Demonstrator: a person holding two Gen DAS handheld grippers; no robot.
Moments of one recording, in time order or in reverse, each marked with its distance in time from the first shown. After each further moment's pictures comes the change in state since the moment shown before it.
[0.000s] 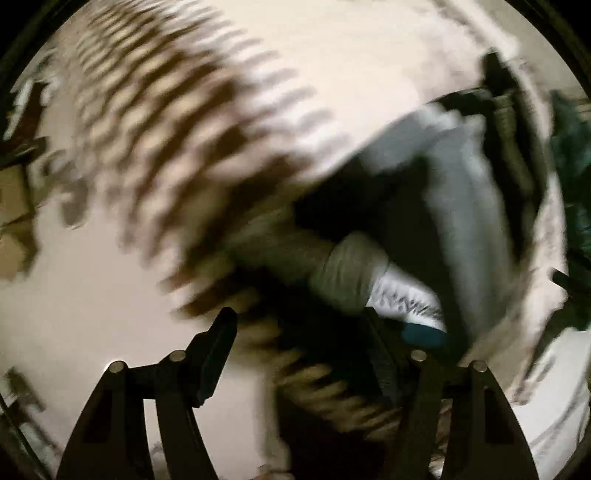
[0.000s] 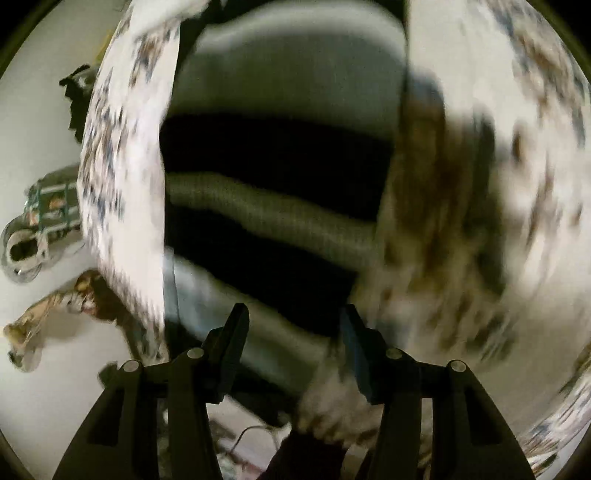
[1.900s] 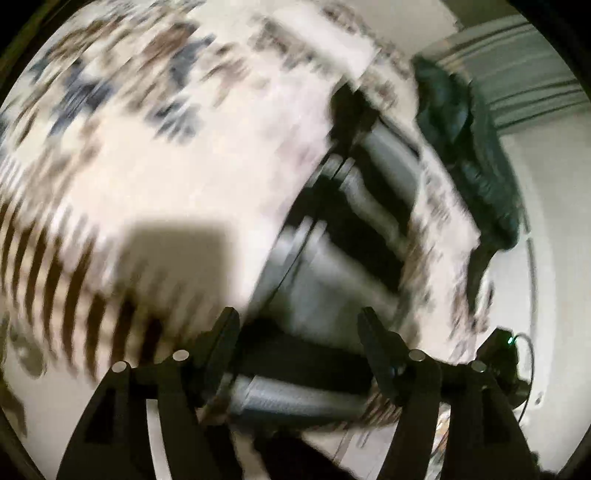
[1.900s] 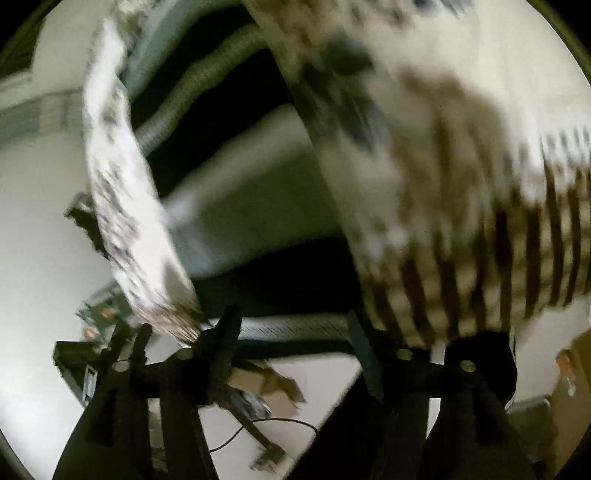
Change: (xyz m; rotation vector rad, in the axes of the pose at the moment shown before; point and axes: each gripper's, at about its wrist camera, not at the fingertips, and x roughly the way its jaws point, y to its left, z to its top) left arm -0.106 -0.068 0.131 0.450 -0.099 -0.435; right arm 0.054 -0.033 -0.230 0.502 -0.297 0.265
